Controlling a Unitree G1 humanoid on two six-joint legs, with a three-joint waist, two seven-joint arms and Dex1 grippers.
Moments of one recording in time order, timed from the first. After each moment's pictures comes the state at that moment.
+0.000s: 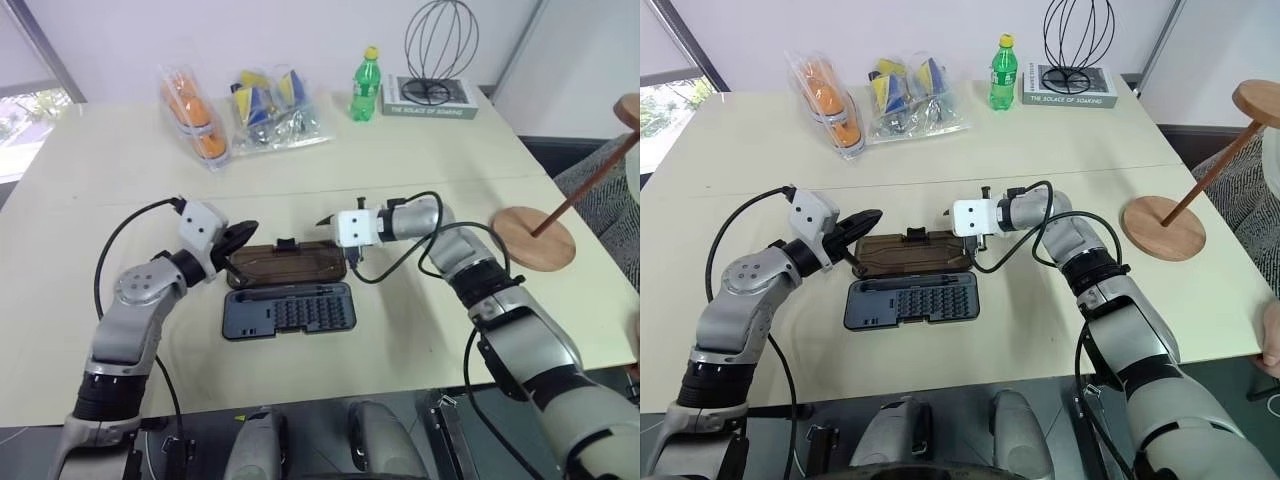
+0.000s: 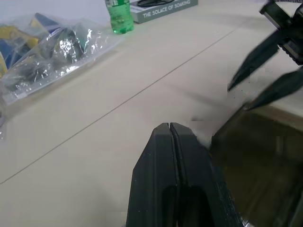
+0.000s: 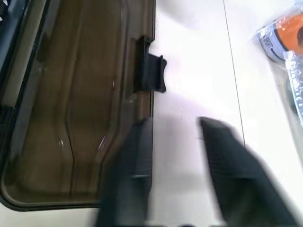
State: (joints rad) left arm -0.28 0.50 0.06 -0.17 -0.27 0.33 -0.62; right arm -0.94 -0.41 0.41 0.70 -0.25 -0.39 0.94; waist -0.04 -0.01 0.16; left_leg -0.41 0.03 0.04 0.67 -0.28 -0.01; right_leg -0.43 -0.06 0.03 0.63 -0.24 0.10
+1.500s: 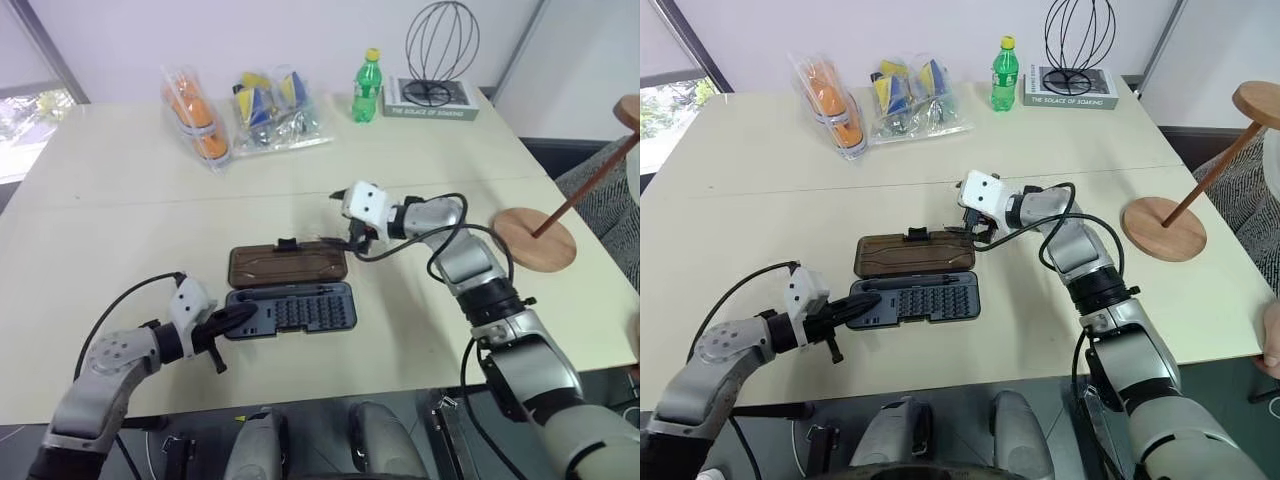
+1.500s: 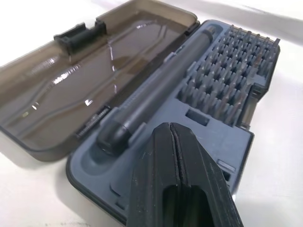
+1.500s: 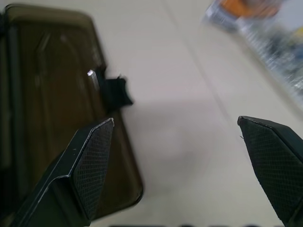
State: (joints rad) left arm 0.09 0.62 0.05 -0.21 -0.38 0.20 -0.88; right arm -0.81 -0.40 0.27 0.35 -0.11 0.14 0.95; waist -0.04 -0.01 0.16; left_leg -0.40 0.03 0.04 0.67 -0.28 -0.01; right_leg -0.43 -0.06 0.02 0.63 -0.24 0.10
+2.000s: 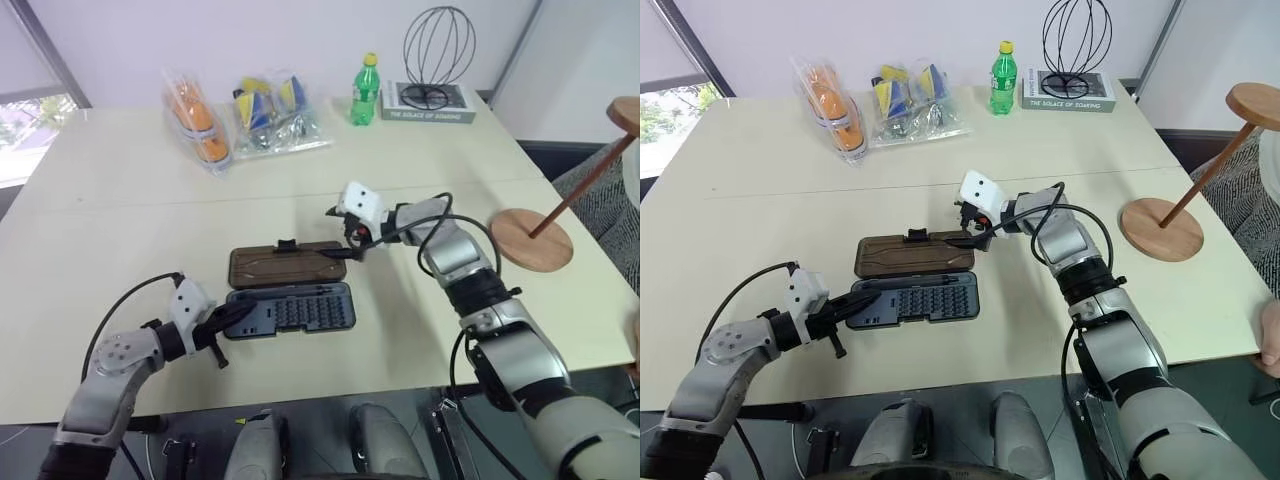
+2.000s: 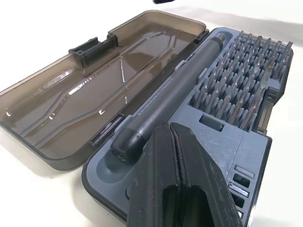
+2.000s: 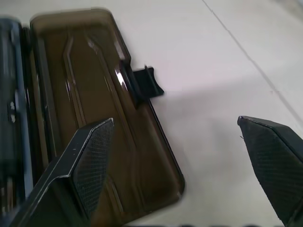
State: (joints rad) left arm 0.09 0.59 0.04 -0.16 -0.36 0.13 -0.86; right arm -0.89 -0.32 0.27 0.53 -0.04 0.27 1.01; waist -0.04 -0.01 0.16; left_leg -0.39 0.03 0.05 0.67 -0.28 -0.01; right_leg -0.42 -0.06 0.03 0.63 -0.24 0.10
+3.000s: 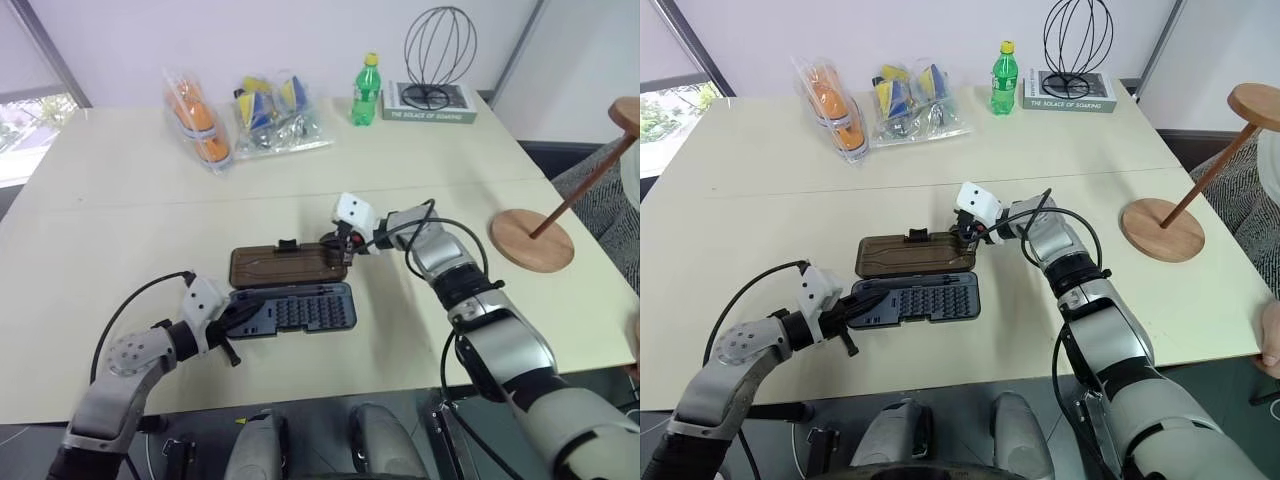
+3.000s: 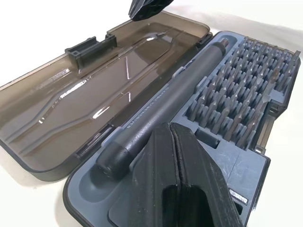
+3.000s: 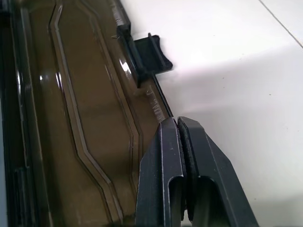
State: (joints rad) left arm 0.09 0.57 0.01 -0.28 -0.33 0.26 -0.76; right arm -0.94 -0.29 0.29 0.75 -0.10 0.16 1.03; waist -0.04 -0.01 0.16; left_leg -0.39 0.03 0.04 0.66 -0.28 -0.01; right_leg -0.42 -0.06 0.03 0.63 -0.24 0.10
